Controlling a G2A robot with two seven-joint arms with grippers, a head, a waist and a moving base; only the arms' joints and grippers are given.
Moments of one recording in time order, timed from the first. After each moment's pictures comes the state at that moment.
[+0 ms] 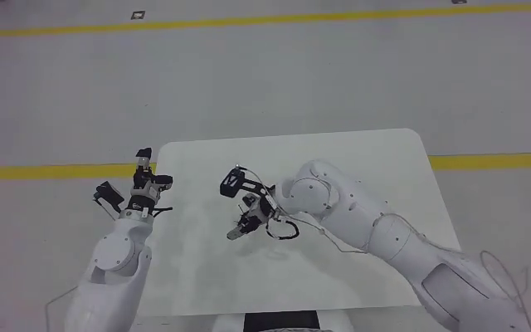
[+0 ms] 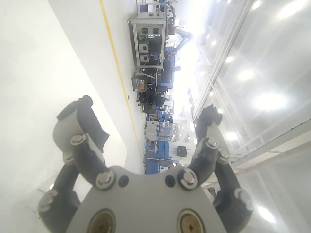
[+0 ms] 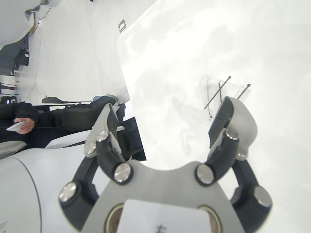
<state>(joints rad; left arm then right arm) 1.73 -1.15 -1.60 -1.80 -0.42 0.00 0.00 -0.78 -1.33 0.52 -1.42 -0.37 -0.24 1.08</state>
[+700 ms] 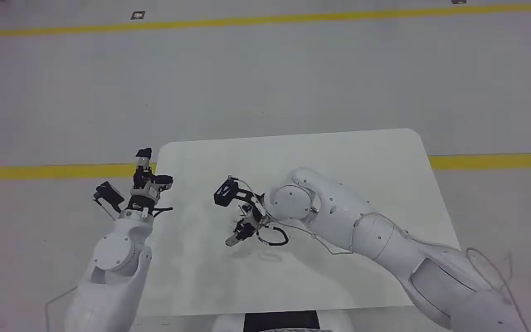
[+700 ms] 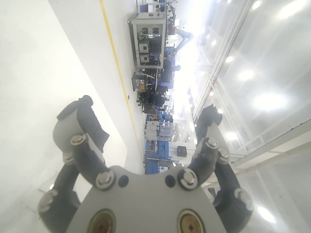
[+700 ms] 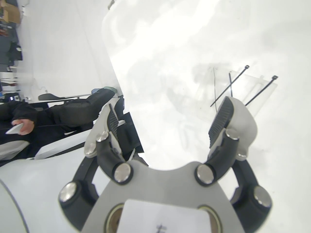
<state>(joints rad) 1.73 -1.15 -1.60 -1.80 -0.42 0.00 0.00 -0.75 -1.38 0.43 -1.33 -0.42 -0.16 1.07</state>
